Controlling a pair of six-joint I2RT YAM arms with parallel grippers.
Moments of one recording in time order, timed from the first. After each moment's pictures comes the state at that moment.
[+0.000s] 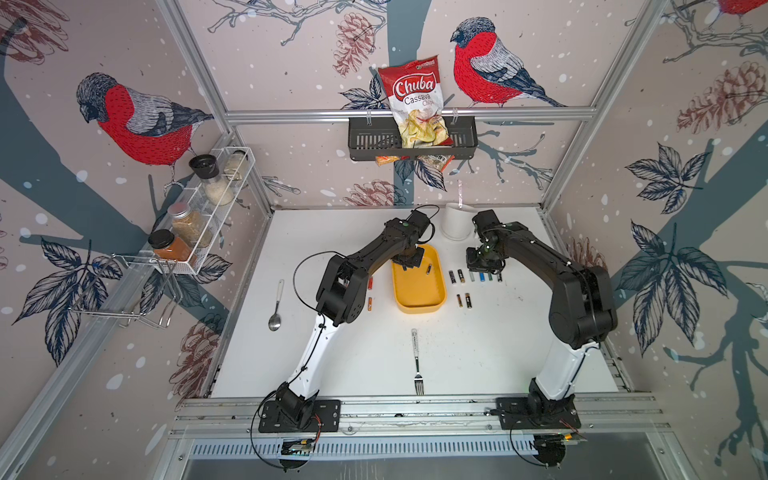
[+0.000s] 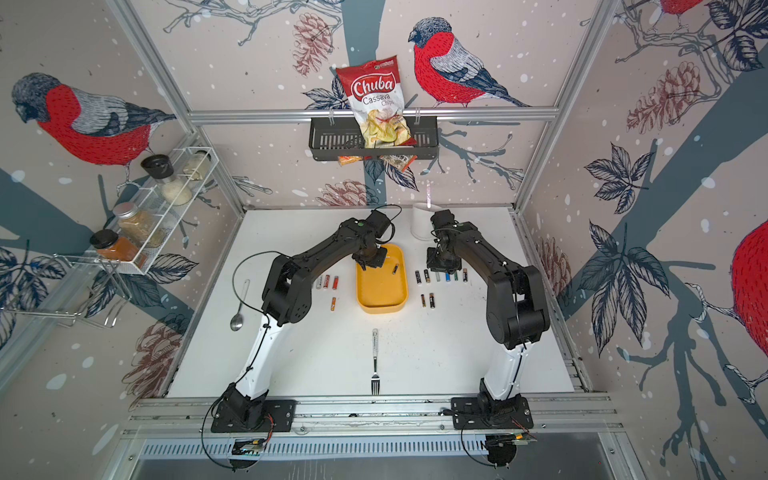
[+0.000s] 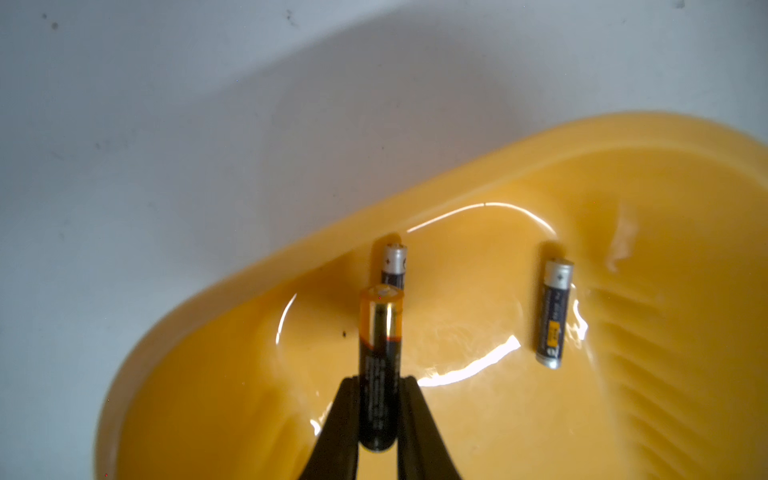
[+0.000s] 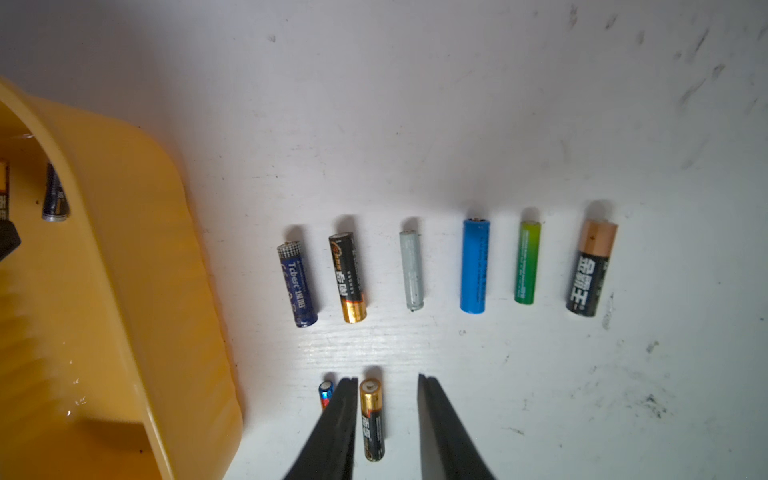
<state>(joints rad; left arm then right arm) -0.62 2.37 2.10 -1.00 -0.05 -0.26 0.33 1.85 1.46 -0.90 -0.02 0.28</state>
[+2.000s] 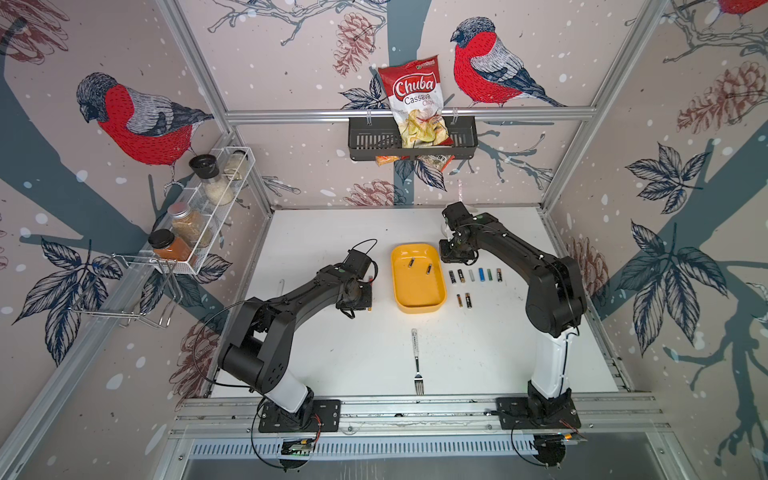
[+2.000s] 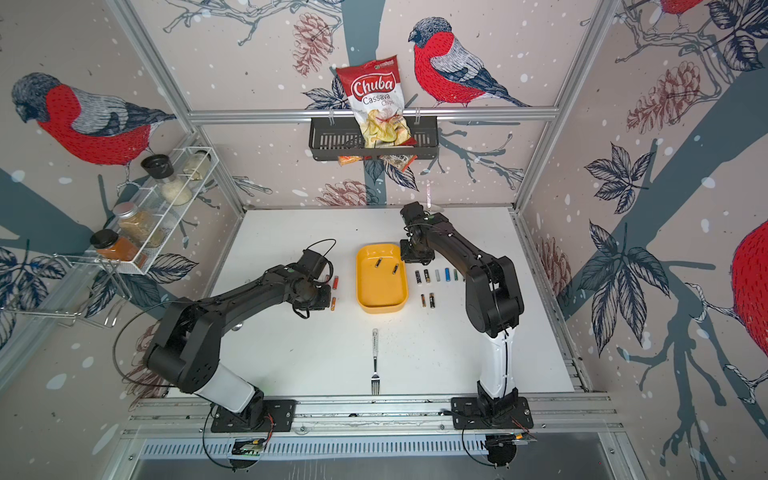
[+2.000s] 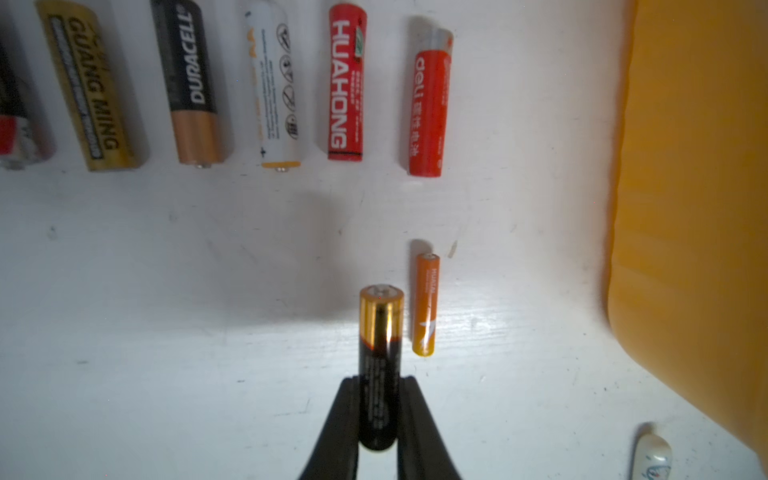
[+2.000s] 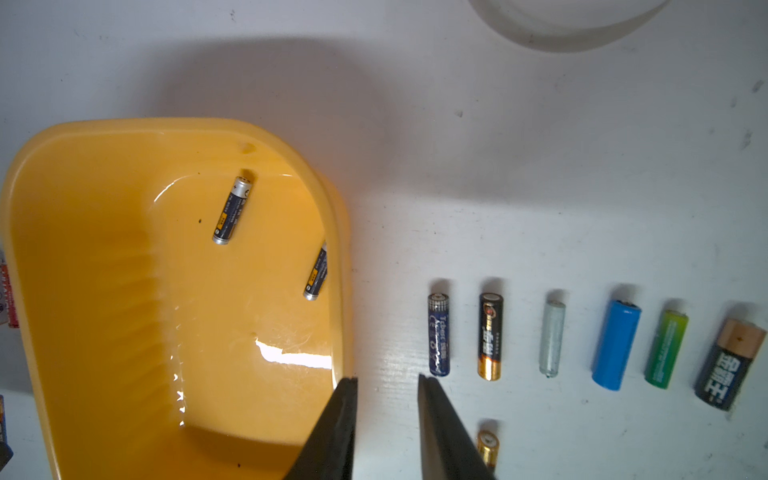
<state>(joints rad) -0.45 1.59 0.96 -0.65 0.02 -0.45 0.49 2.01 1.70 -0.93 -0.02 0.32</state>
